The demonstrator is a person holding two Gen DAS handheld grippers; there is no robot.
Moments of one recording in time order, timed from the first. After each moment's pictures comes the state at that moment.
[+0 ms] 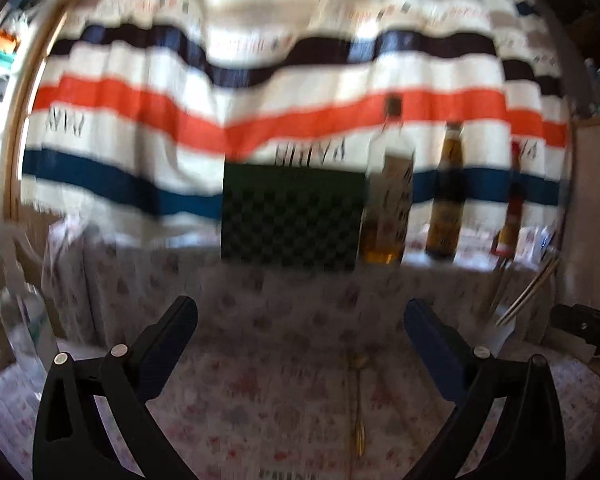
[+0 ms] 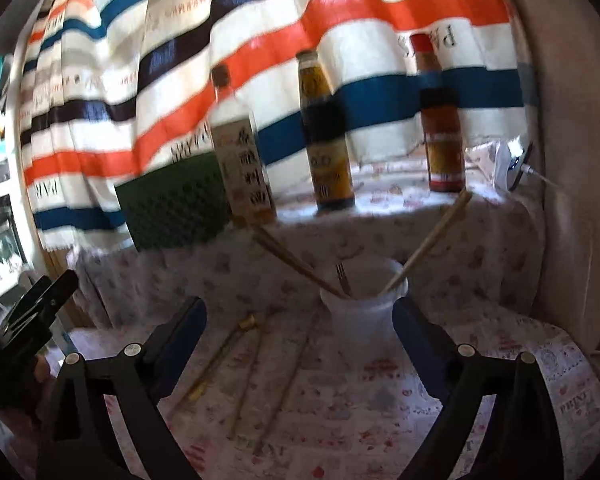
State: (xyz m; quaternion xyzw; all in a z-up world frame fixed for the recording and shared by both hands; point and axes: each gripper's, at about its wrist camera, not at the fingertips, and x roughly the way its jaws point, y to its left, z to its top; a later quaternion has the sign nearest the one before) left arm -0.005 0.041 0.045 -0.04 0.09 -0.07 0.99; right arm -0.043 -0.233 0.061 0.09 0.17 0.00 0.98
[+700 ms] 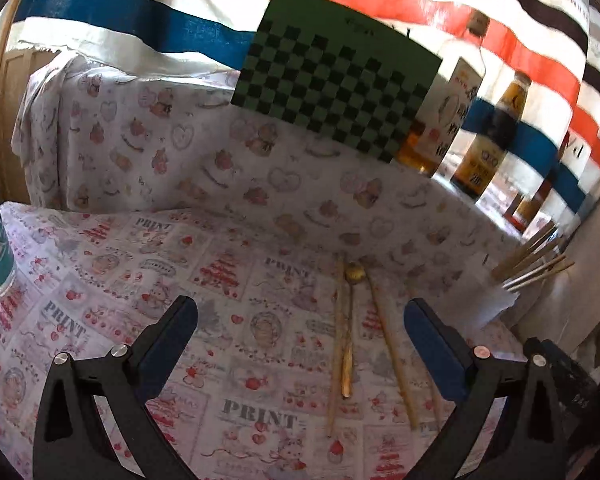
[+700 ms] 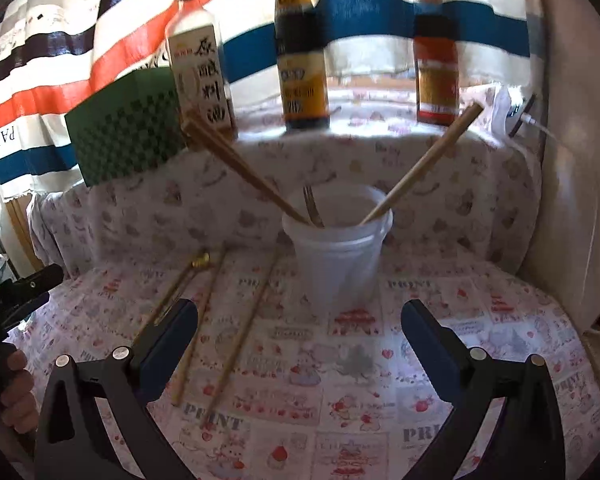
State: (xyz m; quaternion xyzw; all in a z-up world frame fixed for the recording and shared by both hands) left arm 0.051 0.054 -0.003 -0.15 0.30 -0.10 0.94; right arm -0.003 -0.237 0.019 0.07 0.28 -0.04 0.96
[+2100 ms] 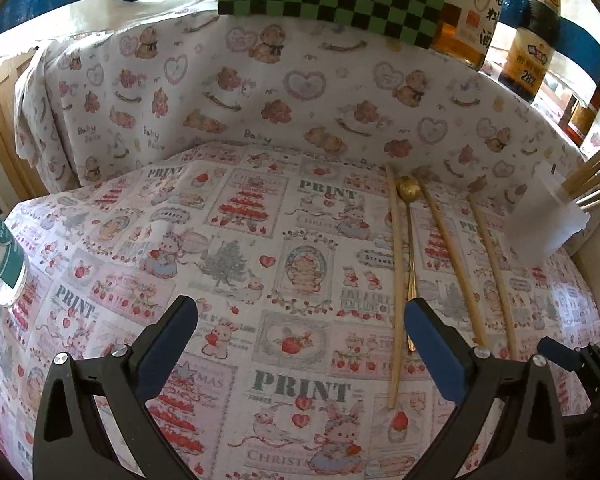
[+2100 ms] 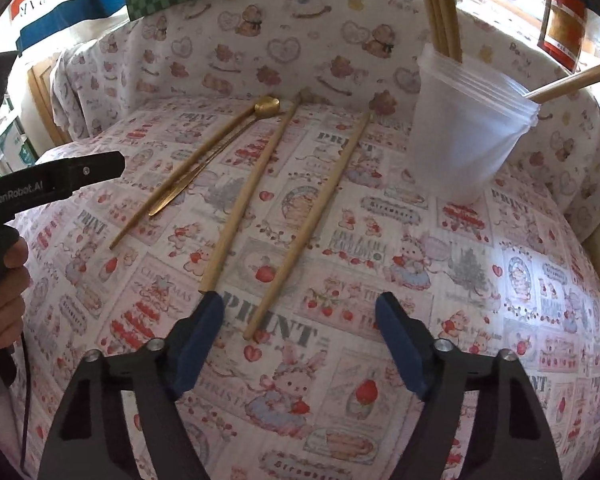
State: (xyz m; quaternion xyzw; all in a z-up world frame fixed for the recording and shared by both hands) left arm 0.081 0.036 -0.043 -0.04 0.42 -0.05 0.90; right arm 0.021 -0.170 -0.059 -0.03 0.46 0.05 0.89
